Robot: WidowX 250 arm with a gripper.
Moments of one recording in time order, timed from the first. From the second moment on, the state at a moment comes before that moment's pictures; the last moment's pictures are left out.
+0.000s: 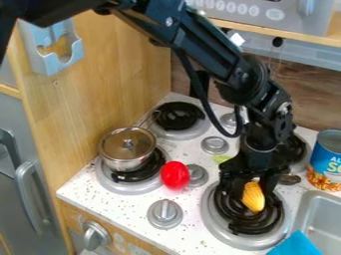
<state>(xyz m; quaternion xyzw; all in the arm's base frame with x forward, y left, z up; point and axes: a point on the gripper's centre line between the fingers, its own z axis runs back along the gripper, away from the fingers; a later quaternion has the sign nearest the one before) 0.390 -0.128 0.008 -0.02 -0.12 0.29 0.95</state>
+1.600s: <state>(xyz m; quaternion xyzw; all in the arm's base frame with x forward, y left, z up) 0.439 0.004 0.054 0.03 -0.21 0.39 0.90</state>
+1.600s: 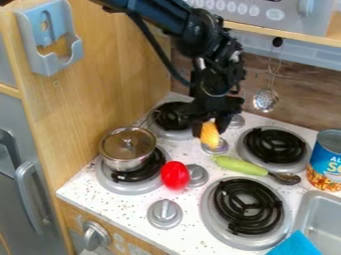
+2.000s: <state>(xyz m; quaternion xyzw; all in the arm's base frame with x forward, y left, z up) 0.437 0.018 0.030 0.06 -0.21 0.40 0.89</state>
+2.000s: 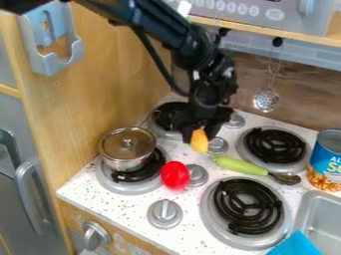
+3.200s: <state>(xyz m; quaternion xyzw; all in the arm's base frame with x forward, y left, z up) 0.446 0.013 0.017 0.06 -0.19 0.38 0.90</state>
